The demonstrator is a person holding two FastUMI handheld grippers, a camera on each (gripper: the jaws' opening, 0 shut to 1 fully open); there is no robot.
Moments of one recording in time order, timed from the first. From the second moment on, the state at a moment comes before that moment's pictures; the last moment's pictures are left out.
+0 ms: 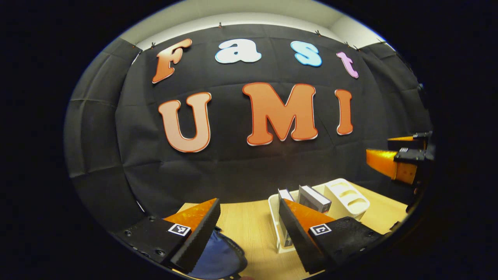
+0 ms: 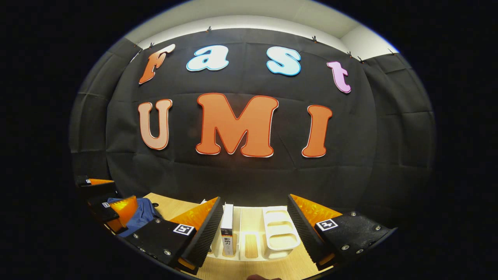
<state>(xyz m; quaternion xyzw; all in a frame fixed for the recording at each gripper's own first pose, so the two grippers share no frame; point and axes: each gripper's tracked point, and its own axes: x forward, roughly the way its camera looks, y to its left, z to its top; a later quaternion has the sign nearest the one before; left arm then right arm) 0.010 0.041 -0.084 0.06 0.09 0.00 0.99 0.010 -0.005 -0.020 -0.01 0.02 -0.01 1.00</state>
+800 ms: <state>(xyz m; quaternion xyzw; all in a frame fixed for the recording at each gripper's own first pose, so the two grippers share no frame) -0.031 0.116 -0.288 0.28 0.32 0.03 0.91 0.009 -0.026 -0.049 -0.02 0.05 -0.04 1.00</state>
